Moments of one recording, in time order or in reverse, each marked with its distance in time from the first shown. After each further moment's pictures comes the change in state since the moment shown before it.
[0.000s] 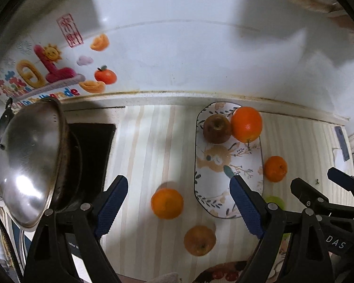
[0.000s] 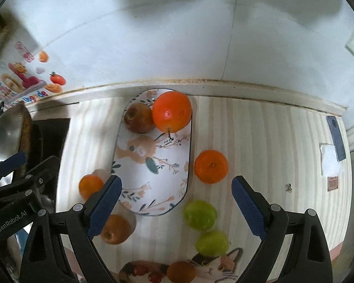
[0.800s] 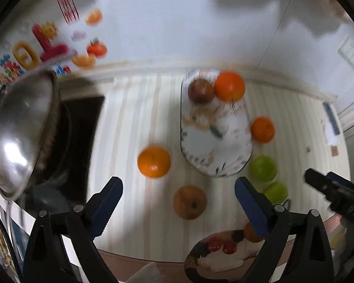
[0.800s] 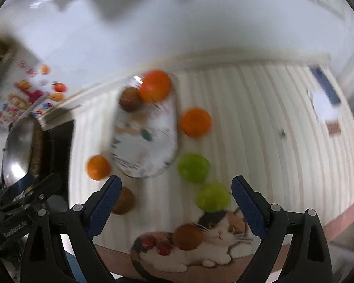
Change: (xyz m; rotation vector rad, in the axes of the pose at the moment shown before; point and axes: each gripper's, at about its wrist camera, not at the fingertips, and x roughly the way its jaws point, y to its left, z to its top) left arm 0.013 -0.020 -0.062 0.026 0.096 -0.066; right arm -0.004 -0.061 -0.091 0.234 0.066 0.066
